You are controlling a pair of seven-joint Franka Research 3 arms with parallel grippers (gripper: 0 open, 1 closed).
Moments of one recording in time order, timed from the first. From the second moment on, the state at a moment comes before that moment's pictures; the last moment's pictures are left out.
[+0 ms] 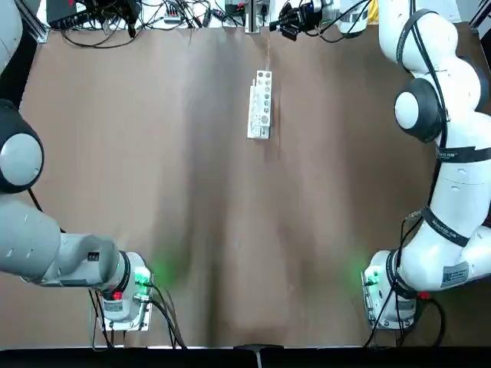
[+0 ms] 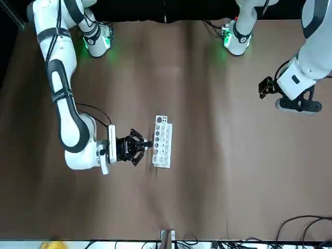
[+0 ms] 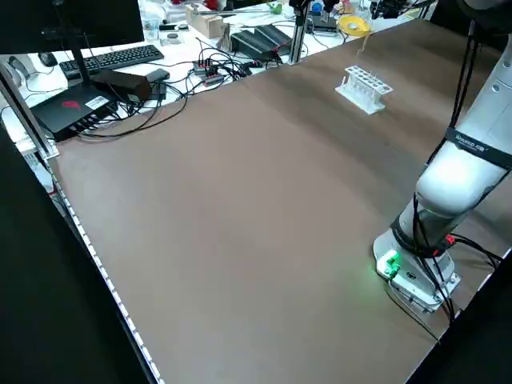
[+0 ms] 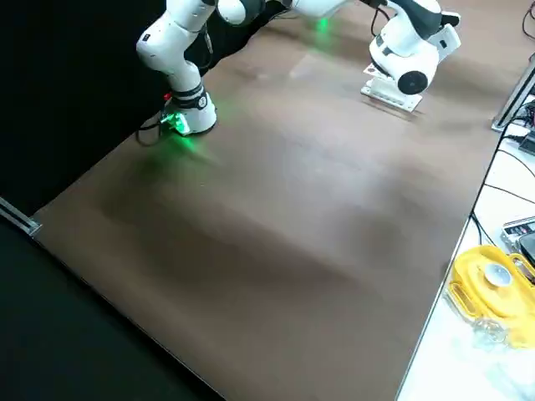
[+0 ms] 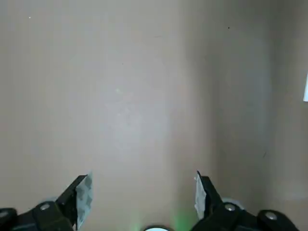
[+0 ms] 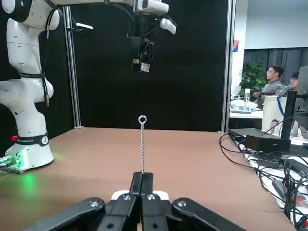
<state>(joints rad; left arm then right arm) -0.02 0.06 -0.17 -1.57 0.04 1.53 -0.05 0.20 0.79 0.12 -1.30 1.49 1.77 -2.10</state>
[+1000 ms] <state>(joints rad) -0.02 0.06 -0.17 -1.57 0.04 1.53 -0.05 0.20 0.79 0.12 -1.30 1.51 1.76 -2.10</state>
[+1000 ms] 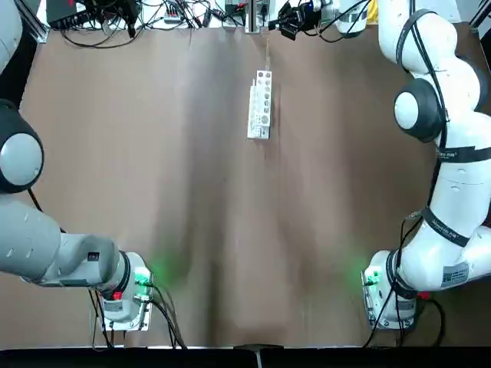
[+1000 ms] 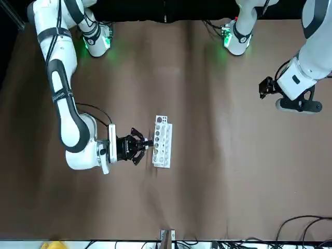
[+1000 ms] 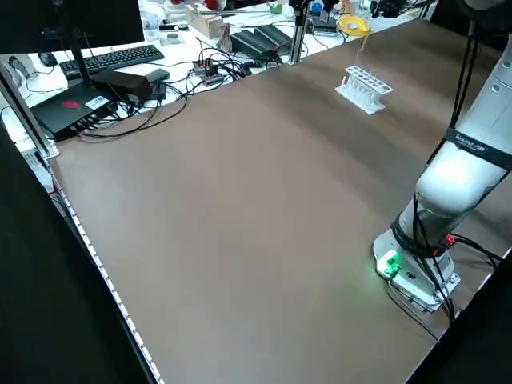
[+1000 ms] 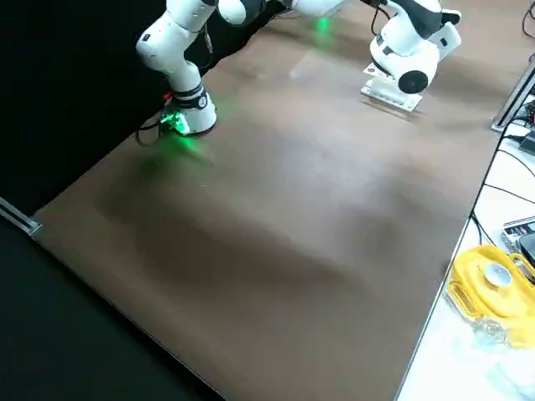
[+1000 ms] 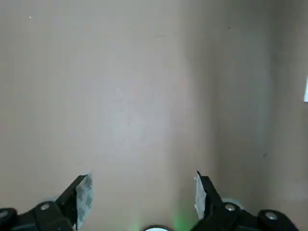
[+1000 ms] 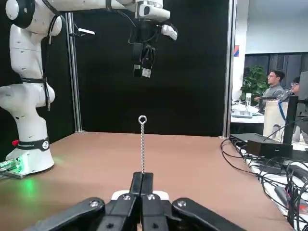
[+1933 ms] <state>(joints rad) -0.02 0.06 -0.17 -1.57 0.05 1.53 -0.05 0.21 0.81 0.12 -1.30 1.51 1.77 -2.11</state>
